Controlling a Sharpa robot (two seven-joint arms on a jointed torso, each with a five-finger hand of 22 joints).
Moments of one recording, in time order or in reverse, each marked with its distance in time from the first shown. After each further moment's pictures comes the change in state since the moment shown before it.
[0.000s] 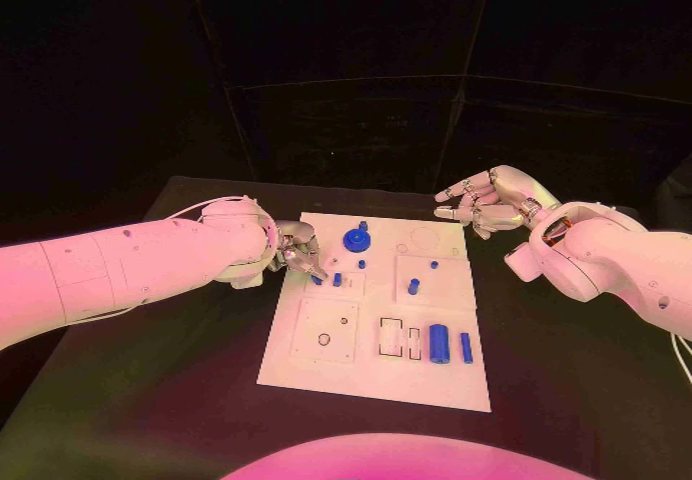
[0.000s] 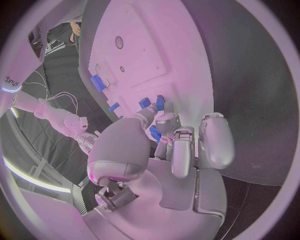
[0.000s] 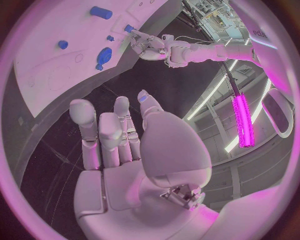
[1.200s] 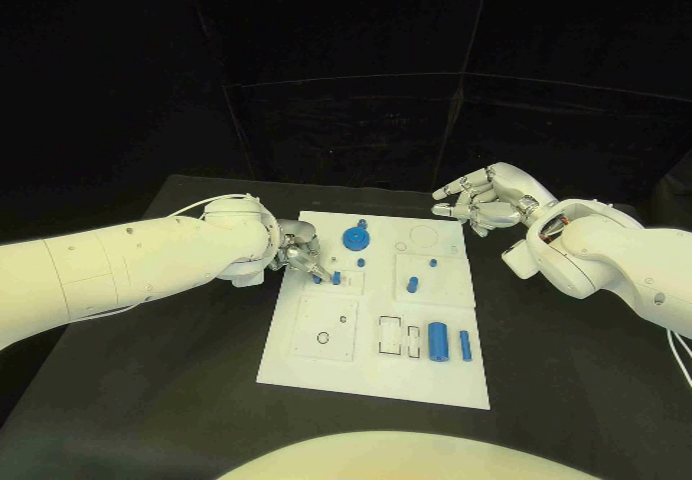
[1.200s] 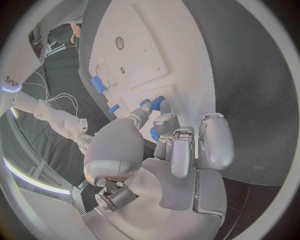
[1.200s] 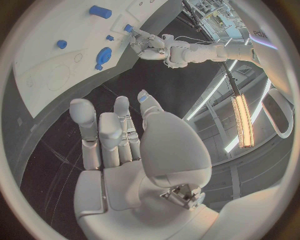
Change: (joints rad) left arm 0.001 0.015 -0.001 -0.011 -0.002 0.021 -0.003; left_hand -0.139 -0.062 0.013 0.009 -0.003 0.029 -0.022 0.027 0.012 0.014 -0.005 0.007 0.003 0.000 -0.007 0.000 0.000 0.000 0.000 0.000 0.007 0.013; right arm 0.000 0.006 0.000 -0.004 -0.001 -0.002 0.002; right_hand 0.000 0.000 0.000 0.000 0.000 0.000 0.000 0.000 0.000 0.000 0.000 -0.004 -0.005 0.000 0.000 -0.004 -0.003 0.000 0.000 0.000 -0.005 -0.007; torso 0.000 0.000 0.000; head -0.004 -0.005
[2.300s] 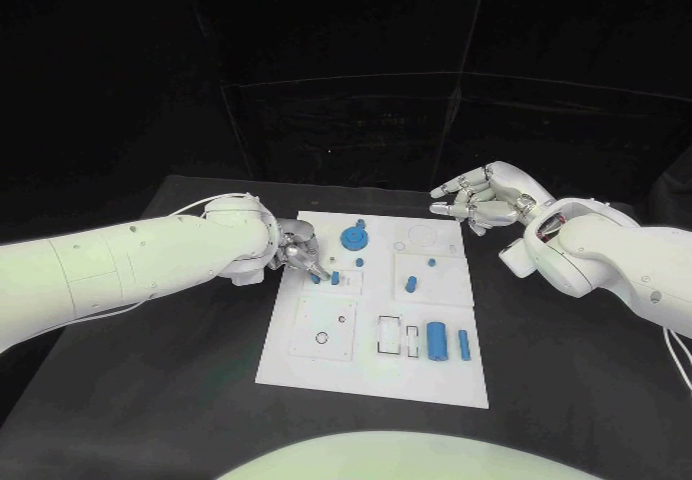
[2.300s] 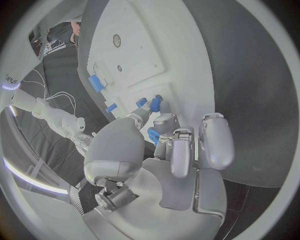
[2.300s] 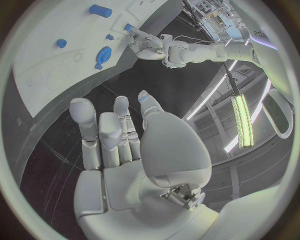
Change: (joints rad) left arm -0.001 0.024 -0.001 -0.039 0.014 0.007 0.000; left_hand -0.044 -0.005 -0.041 0.041 0.000 -0.004 0.004 0.000 0.007 0.000 0.000 0.000 -0.007 0.000 0.000 0.000 0.000 0.000 0.000 0.000 0.000 -0.002; right arm 0.000 0.003 0.000 -0.001 0.001 -0.005 0.003; right_hand -0.003 0.003 -0.005 0.005 0.000 -0.004 0.004 0.000 0.000 -0.004 0.004 -0.008 -0.004 0.000 0.000 -0.004 -0.002 0.000 0.000 0.000 -0.005 -0.010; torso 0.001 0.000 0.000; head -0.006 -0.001
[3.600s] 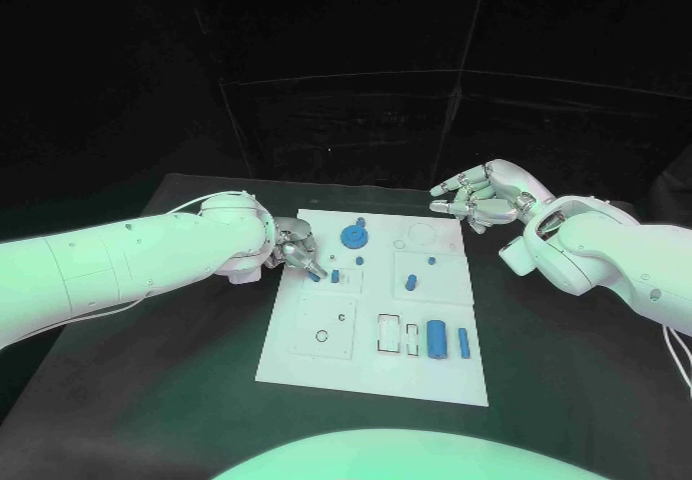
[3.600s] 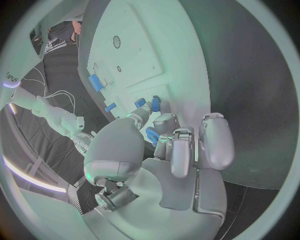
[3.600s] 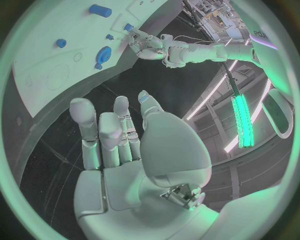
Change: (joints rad) left arm 0.000 -0.009 0.000 -0.004 0.013 0.007 0.000; left_hand -0.008 0.000 -0.005 0.005 0.000 0.000 0.000 0.000 0.001 0.000 0.000 0.000 0.002 0.000 0.000 0.000 0.000 0.000 0.000 0.000 0.000 0.003; right arm 0.000 0.000 0.000 -0.001 0.000 0.000 0.000; right_hand -0.001 0.001 0.000 0.000 0.000 0.000 0.000 0.000 0.000 0.000 0.000 0.000 0.000 0.000 0.000 0.000 0.000 0.000 0.000 0.000 0.000 0.000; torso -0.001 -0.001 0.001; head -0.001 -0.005
